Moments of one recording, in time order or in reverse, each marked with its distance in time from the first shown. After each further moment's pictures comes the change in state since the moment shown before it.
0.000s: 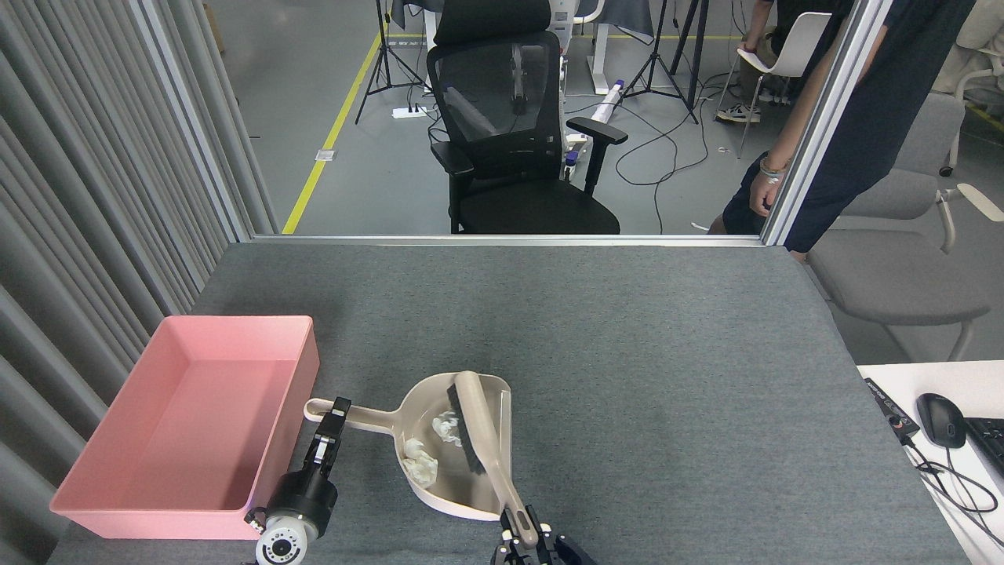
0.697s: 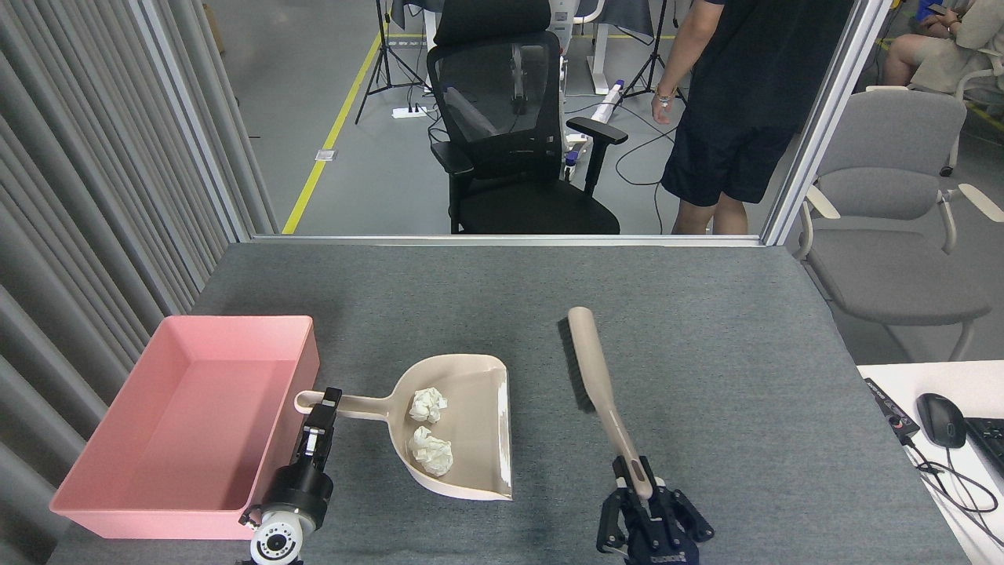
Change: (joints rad) left arm 0.010 -0.018 0.012 -0.069 0.089 0.032 -0.012; right arm 0.011 -0.152 -0.249 -0.158 -0.109 -0.055 -0.025
